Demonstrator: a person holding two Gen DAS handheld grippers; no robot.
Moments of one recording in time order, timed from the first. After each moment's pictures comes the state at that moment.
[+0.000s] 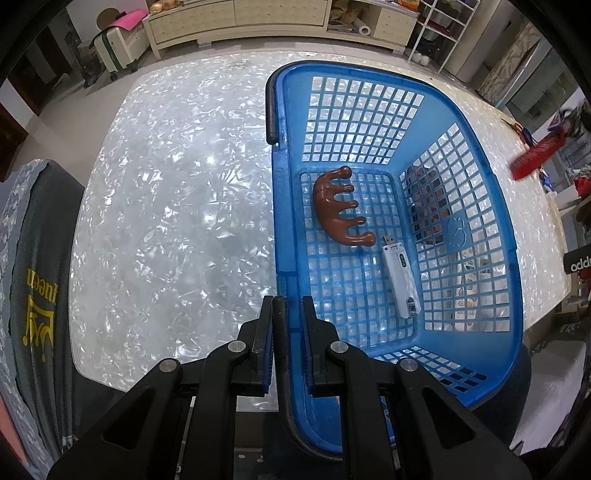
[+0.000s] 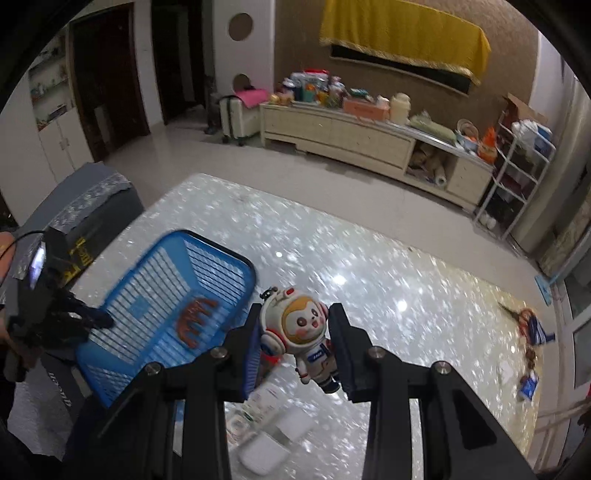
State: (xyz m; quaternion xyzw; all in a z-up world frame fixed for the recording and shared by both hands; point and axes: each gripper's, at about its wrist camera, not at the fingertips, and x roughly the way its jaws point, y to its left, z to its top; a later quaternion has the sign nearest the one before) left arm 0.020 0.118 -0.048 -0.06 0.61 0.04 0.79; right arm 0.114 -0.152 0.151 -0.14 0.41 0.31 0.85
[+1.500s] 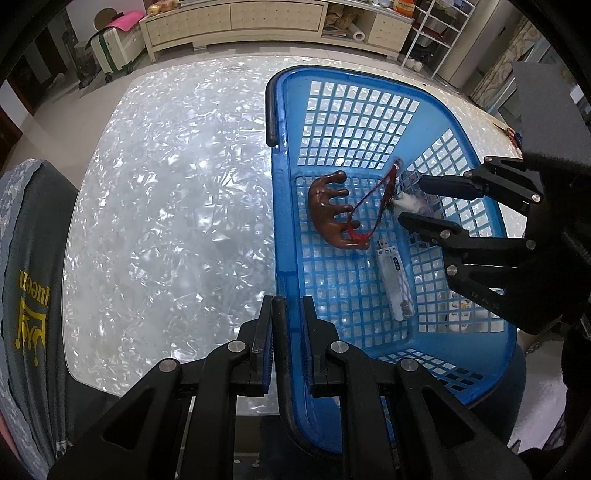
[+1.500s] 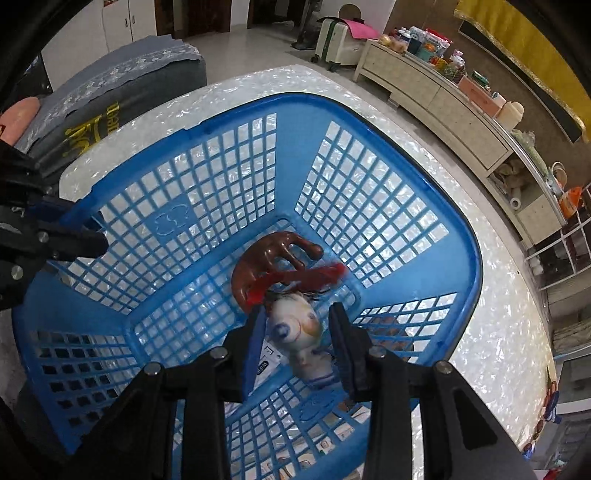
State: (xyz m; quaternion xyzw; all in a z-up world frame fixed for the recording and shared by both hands) left arm 0.018 0.123 -0.048 -0.07 0.60 0.02 0.79; right arm 0.078 -0.001 0.013 -0.32 0.46 0.40 0.73
